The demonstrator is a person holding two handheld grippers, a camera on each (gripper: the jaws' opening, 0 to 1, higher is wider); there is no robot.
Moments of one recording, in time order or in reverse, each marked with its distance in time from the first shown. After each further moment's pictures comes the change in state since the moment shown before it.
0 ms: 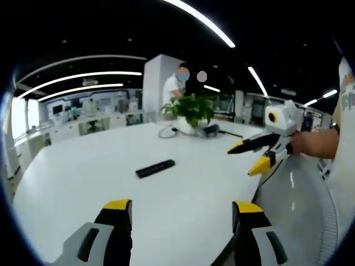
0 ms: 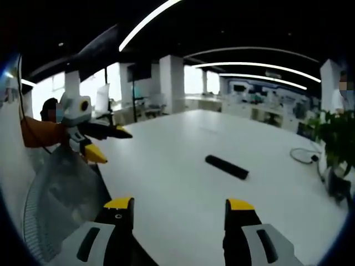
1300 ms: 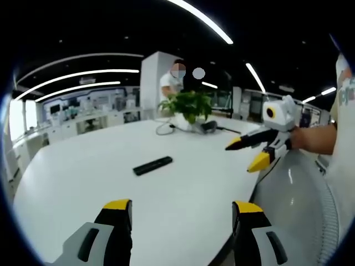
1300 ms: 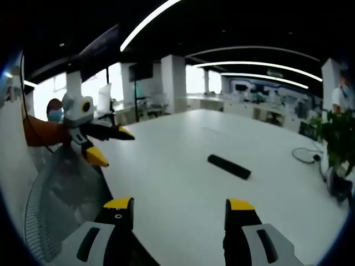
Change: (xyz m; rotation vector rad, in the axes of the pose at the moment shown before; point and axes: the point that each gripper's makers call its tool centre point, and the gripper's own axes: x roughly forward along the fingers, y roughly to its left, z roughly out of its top) left arm 0.004 -0.004 -0.005 0.018 0.031 -0.019; right arm 0.002 0.000 0.000 0.003 0.001 0.017
